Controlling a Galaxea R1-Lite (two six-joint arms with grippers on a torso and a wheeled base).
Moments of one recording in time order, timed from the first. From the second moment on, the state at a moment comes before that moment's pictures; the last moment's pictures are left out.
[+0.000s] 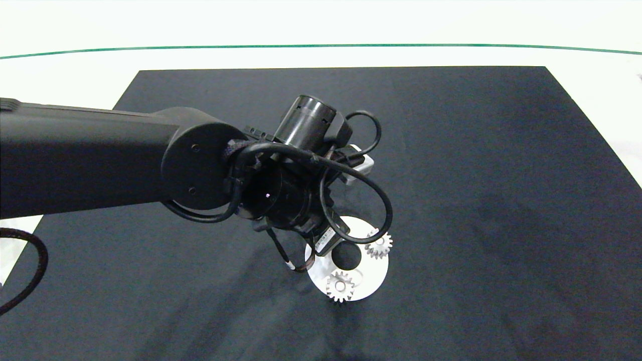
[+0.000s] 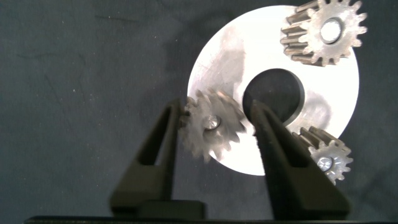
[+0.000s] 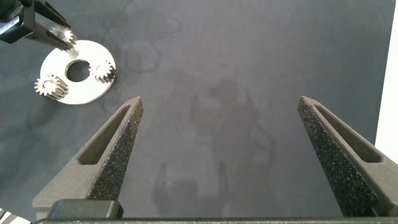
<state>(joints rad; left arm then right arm) -0.79 1.91 -1.62 0.49 0.18 0.30 0.75 0.73 -0.92 0.32 -0.48 -0.22</state>
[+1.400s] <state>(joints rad) -0.45 1.17 -1.01 0.24 0.47 0.07 0.45 0.51 -0.73 0.32 -0.56 -0.29</state>
